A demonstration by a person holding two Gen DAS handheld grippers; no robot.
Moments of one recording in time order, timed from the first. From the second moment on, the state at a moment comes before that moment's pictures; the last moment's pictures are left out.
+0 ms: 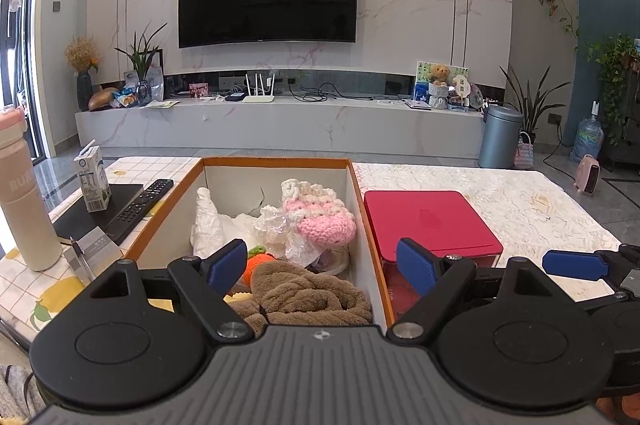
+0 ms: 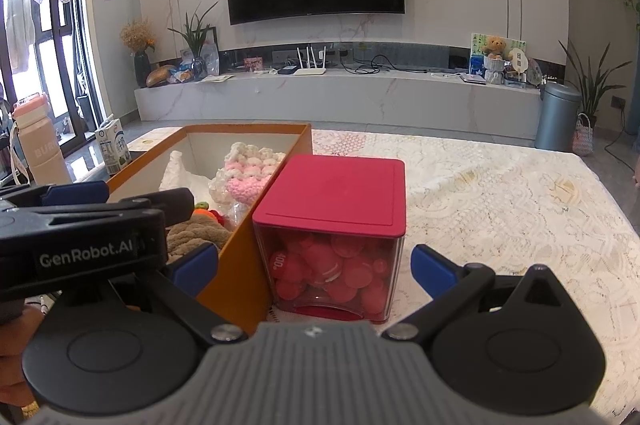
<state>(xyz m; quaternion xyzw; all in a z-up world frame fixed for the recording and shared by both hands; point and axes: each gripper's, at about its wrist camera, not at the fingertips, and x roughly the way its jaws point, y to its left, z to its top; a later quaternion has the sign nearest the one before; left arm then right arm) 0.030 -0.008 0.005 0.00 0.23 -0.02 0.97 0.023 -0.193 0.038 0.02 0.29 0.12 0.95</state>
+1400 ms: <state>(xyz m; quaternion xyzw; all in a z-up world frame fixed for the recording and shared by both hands) 0.029 -0.009 0.005 0.00 0.23 -0.01 0.97 0.023 -0.194 0.037 0.02 0.29 0.12 0.95</state>
